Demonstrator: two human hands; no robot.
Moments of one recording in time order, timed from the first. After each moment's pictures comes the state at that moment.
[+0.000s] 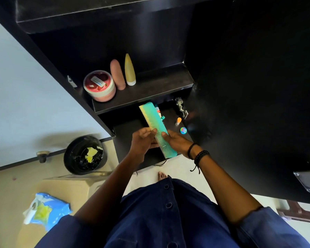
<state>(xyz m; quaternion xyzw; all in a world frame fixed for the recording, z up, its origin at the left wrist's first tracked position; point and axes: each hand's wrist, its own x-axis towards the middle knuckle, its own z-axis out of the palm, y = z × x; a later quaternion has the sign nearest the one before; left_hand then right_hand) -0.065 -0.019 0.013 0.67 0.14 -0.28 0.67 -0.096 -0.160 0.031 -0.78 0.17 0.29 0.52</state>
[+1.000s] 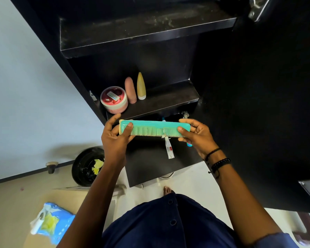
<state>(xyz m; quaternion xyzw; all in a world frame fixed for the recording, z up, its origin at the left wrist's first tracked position) -0.056 0.051 0.104 0.64 0.13 -0.03 0.75 -0.092 -0.185 0.074 -0.62 0.18 0.03 0.76</state>
